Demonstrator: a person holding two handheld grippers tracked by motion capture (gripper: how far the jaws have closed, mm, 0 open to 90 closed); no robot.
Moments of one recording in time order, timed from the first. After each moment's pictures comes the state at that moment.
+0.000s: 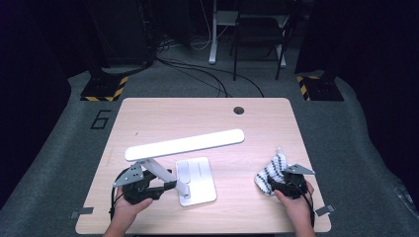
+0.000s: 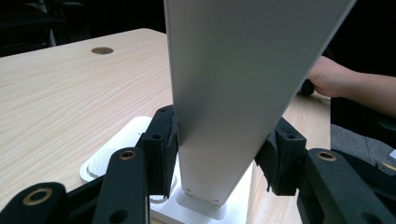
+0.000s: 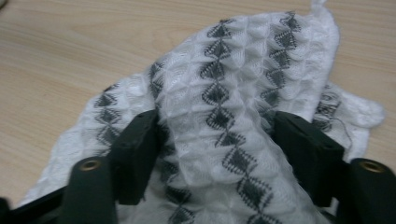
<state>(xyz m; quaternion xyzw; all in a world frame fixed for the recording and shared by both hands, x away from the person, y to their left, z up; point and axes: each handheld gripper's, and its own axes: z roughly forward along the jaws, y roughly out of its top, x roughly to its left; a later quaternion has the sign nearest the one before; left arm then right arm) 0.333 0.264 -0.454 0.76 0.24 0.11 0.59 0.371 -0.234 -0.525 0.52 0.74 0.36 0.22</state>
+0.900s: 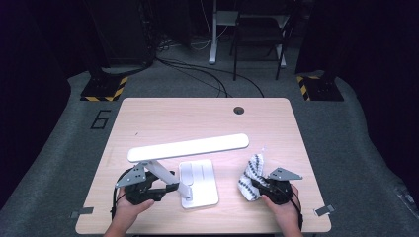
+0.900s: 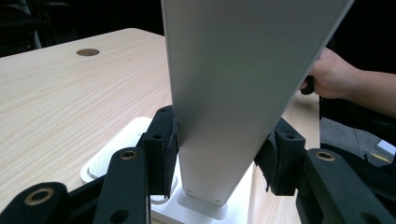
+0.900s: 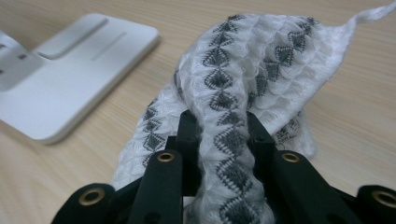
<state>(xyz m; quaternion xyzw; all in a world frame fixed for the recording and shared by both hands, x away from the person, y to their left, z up) 0.333 0.259 -0.454 0.77 0.22 0.10 0.59 0.346 -0.180 -0.499 0.42 0.78 0.44 0.17</state>
